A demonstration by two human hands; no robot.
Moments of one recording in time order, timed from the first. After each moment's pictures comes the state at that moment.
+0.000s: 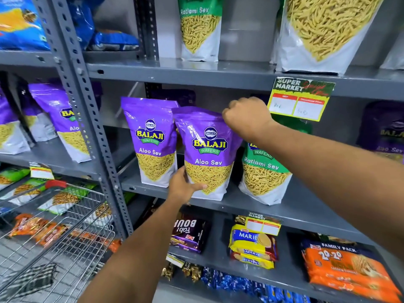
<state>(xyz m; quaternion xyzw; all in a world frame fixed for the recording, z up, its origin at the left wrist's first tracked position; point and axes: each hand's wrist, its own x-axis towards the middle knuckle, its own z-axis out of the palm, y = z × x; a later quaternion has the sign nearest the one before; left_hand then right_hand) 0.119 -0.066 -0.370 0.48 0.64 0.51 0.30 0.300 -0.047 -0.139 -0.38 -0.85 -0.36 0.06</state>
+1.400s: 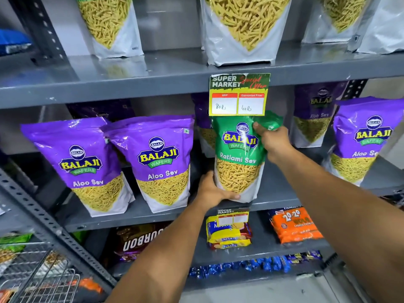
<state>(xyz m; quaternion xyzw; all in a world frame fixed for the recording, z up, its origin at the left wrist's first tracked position) 0.280 -0.011 -0.366 0.62 0.58 0.33 0.41 0.464 0.012 -0.236 -0.54 -0.34 0.41 0.65</state>
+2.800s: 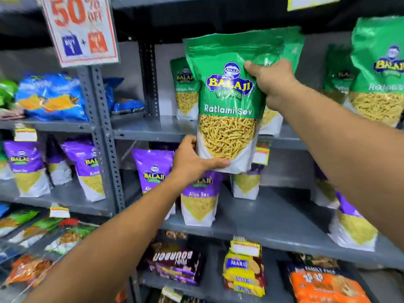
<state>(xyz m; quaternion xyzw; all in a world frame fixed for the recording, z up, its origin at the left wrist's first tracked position) 0.204 -0.195 -0.096 0.58 0.51 0.60 0.19 0.380 -0.159 0.076 -0.38 -0.55 0.37 0.65</state>
